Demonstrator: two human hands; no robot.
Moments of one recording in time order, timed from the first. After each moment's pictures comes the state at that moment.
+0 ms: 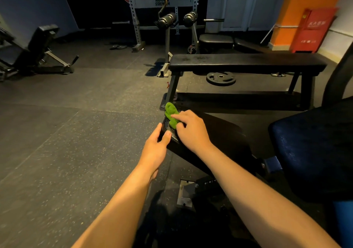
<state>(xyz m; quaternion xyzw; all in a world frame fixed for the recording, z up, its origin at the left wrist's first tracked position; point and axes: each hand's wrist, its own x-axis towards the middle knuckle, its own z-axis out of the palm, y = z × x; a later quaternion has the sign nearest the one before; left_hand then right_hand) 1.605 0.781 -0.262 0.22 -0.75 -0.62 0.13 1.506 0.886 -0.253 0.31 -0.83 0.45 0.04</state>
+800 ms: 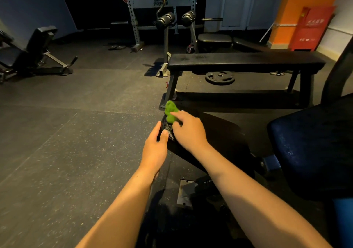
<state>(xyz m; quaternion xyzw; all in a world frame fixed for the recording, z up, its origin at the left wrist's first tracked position) 1.602 0.789 -0.264 0.22 -0.77 -0.57 0.18 1.514 0.883 -0.248 0.26 -0.86 0.44 0.03</state>
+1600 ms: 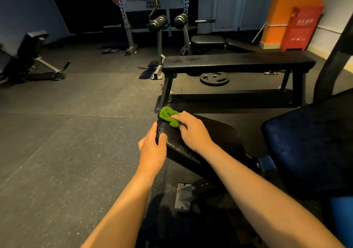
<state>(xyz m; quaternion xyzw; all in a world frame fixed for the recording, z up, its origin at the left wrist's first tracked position) 1.587 0.791 -0.267 0.24 -0.82 -0.49 0.18 1.472 0.905 -0.268 0.32 -0.86 0.41 0.04</state>
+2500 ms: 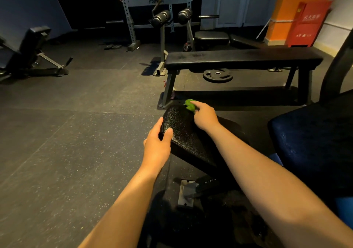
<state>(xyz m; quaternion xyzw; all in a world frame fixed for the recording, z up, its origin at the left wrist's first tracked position) 1.583 0.778 -0.276 0.22 -0.80 -0.54 0.18 1.421 0.899 -0.257 0.18 -0.89 0.43 -0.02</state>
